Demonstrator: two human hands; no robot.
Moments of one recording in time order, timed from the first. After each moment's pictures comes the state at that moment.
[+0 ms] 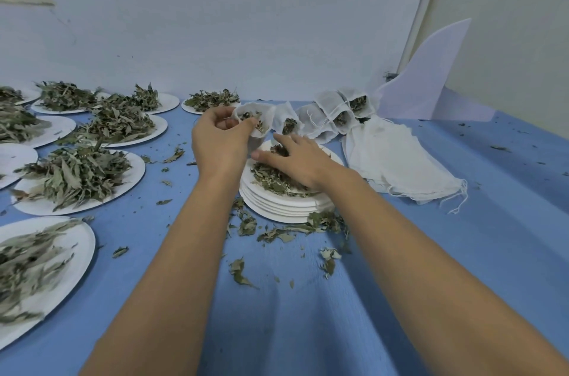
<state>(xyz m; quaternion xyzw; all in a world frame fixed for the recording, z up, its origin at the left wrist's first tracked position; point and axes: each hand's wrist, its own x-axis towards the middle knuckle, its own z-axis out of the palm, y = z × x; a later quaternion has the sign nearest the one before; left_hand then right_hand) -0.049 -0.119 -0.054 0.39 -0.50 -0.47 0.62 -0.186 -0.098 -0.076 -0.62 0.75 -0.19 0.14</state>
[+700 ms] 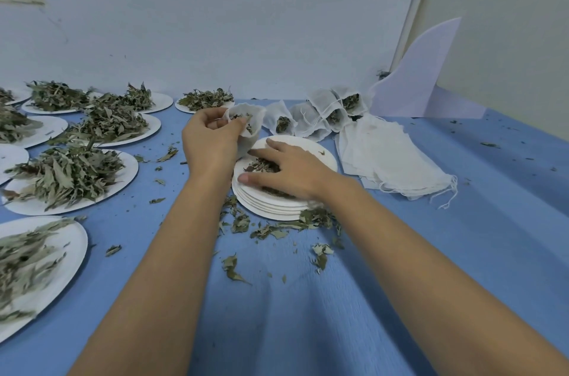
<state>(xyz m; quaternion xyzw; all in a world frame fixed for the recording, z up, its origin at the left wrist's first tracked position) -0.049 -0.120 -0.055 0.40 -0.48 -0.49 0.61 -0.177 -0.079 -0.080 -0.68 0.70 -0.16 0.12</state>
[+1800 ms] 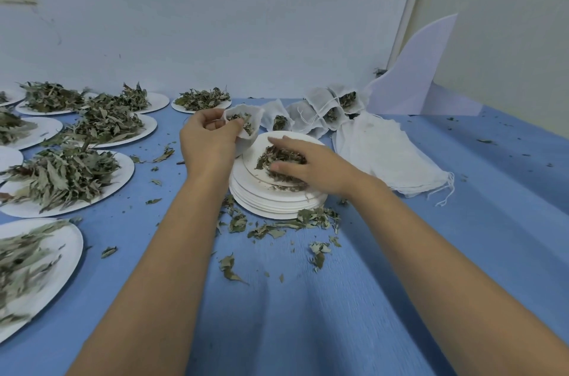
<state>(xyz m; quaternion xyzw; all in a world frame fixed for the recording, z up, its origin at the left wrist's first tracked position) -0.050 -0.117 -0.055 0.41 -0.48 -0.50 0.59 -0.209 -0.058 -0.075 -0.68 0.66 -0.27 0.17</state>
